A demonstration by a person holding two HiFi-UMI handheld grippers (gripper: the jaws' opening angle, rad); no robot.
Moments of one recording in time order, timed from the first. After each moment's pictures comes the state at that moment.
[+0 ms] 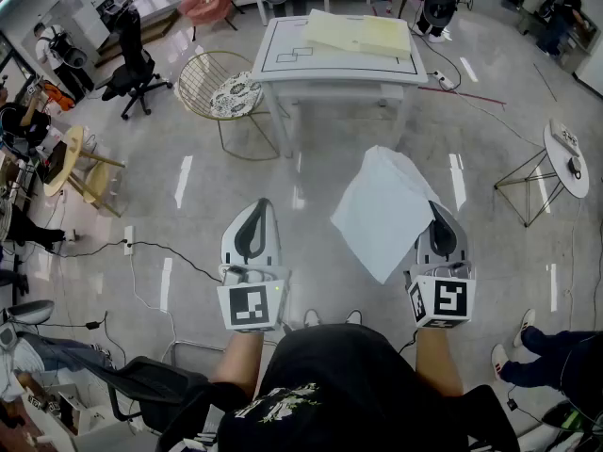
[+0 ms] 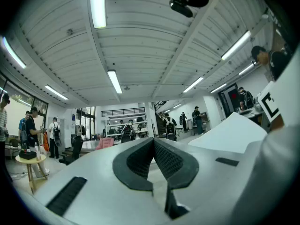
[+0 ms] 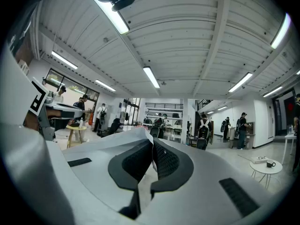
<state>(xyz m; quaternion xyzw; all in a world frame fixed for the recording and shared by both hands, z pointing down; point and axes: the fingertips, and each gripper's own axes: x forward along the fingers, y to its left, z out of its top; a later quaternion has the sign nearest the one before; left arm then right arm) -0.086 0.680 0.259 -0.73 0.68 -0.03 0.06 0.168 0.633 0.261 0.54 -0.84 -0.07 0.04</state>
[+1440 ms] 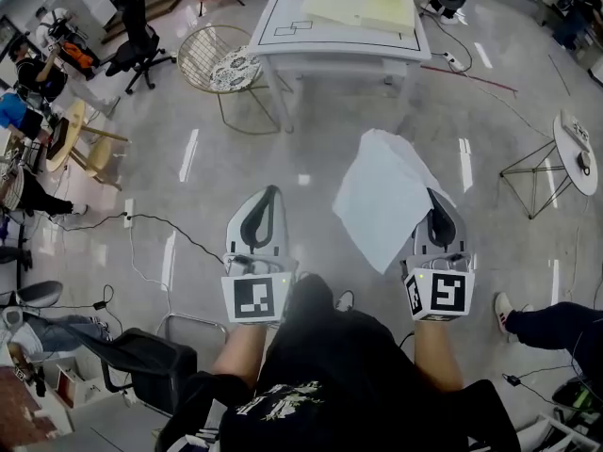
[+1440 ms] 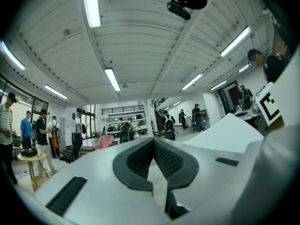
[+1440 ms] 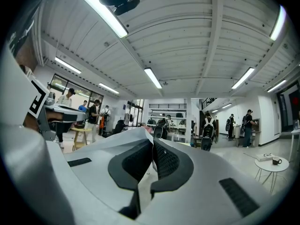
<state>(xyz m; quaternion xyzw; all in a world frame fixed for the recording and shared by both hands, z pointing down) -0.016 0.685 0.279 -0.73 0.68 -0.04 0.05 0.215 0.632 0.291 0.52 -0.85 -0.07 0.03</state>
